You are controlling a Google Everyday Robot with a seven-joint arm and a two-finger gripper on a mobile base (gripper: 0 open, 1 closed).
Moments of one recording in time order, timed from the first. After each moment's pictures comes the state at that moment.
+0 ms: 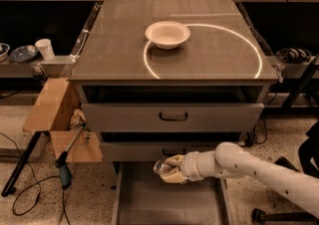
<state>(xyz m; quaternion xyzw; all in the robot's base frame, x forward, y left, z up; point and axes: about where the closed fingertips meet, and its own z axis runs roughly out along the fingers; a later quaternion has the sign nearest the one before) 0.501 -0.042 0.444 -0.53 0.72 0.30 0.35</state>
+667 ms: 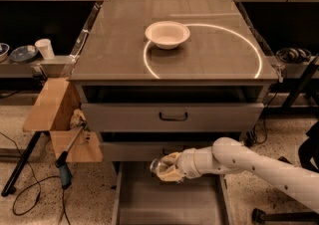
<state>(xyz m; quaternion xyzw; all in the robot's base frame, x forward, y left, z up) 0.496 -0.030 0.466 -0.53 0.71 0.31 0.34</state>
